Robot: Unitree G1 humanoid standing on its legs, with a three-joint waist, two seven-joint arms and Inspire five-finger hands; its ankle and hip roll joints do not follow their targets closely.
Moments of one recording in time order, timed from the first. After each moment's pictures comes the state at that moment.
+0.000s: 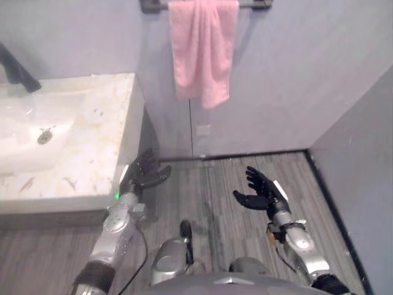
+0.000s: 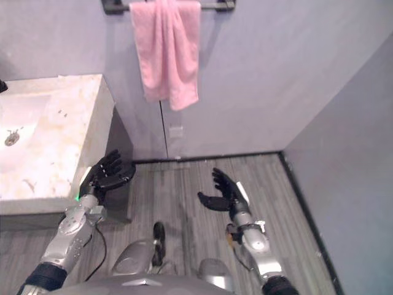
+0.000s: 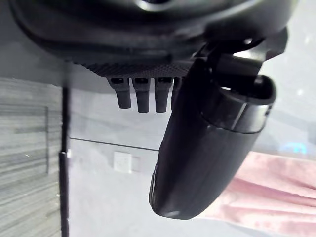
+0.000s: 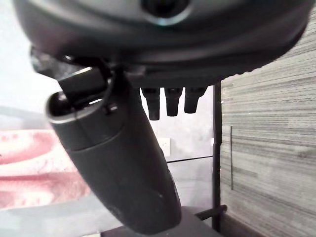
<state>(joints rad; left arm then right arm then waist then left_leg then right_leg) 0.10 0.35 -0.16 0.21 -0.43 -0.15 0.08 0.10 -0.35 0.33 0.42 0.36 -0.30 -0.05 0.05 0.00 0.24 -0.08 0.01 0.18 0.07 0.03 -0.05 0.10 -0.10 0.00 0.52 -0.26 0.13</state>
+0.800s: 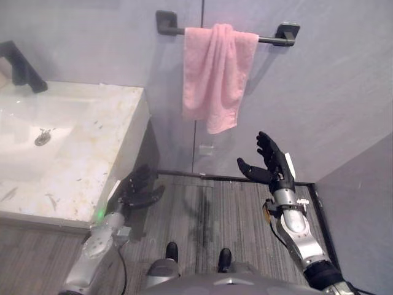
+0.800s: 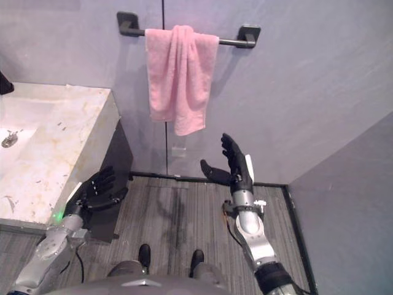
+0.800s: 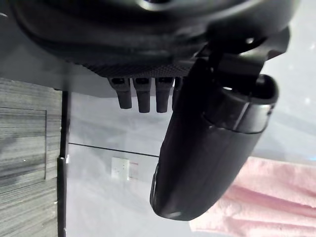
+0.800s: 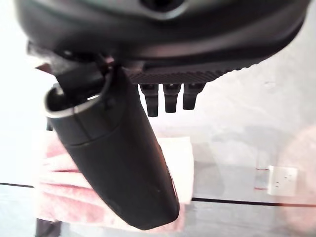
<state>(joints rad) 0.27 0.50 -0.17 0.07 -0.46 -0.13 0.05 0.02 -0.37 0.27 0.23 0.24 -0.41 -0.27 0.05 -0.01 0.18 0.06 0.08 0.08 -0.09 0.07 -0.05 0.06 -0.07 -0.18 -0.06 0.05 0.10</state>
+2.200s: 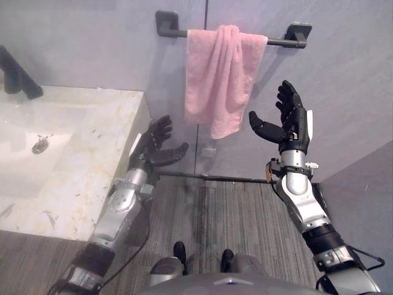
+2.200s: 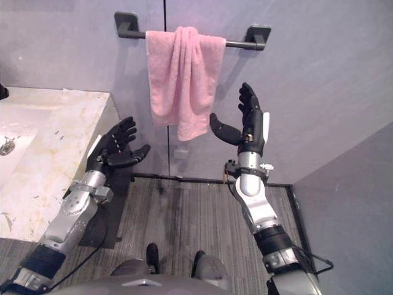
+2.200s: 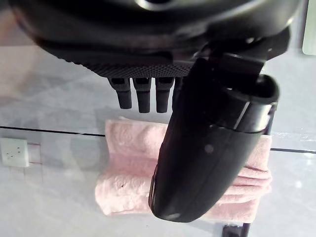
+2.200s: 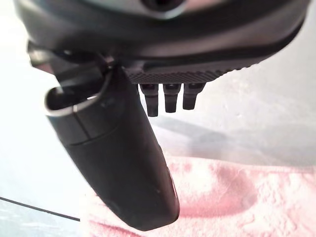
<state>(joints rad) -0.08 0.44 -0.26 0.07 -0.43 -0.18 0.10 -0.26 -0.39 0.23 0.18 0.24 -0.35 -0.44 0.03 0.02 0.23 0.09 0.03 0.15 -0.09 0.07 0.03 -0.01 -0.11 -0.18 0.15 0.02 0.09</state>
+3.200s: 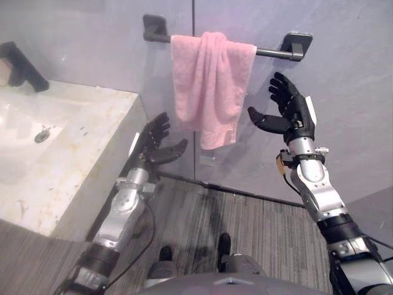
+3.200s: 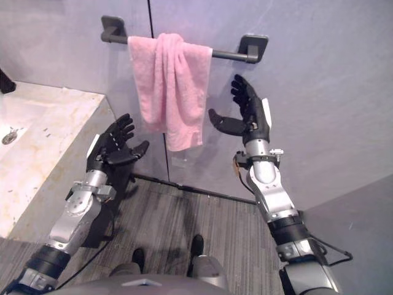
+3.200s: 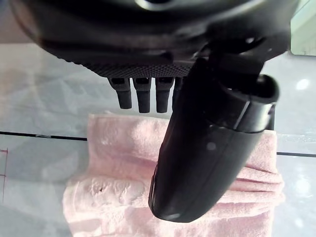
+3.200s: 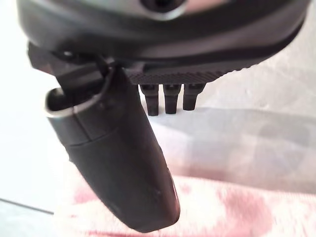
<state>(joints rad) -0.07 0.39 -0.26 0.08 -0.42 -0.22 0.15 -0.30 -0.53 0.21 0.12 0.37 -0.19 -0.18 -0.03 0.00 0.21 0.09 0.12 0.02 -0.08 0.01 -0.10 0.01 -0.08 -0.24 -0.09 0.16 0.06</state>
